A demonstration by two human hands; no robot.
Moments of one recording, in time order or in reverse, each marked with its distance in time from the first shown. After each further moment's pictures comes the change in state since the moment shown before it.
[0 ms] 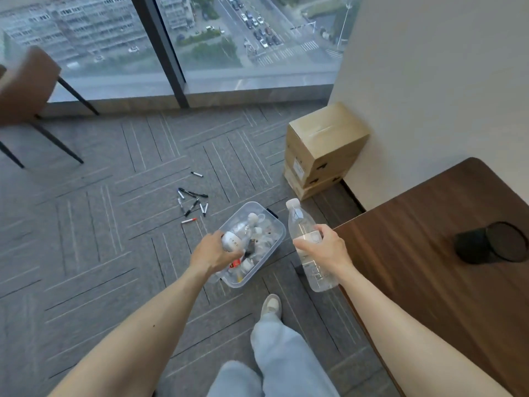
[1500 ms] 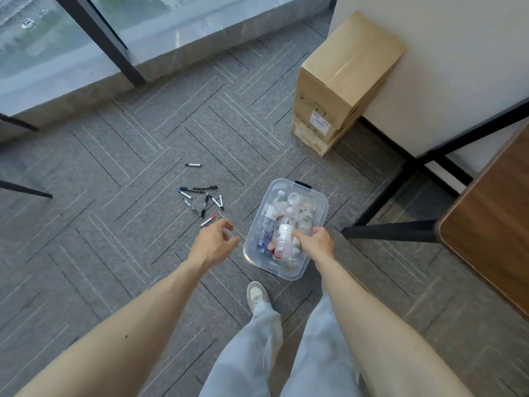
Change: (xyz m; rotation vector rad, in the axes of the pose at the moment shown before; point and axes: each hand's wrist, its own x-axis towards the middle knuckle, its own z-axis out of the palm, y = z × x) left_hand 0.222 -0.132 -0.099 0.121 -0.239 0.177; right_hand 0.170 -0.041 0.280 0.294 0.167 0.632
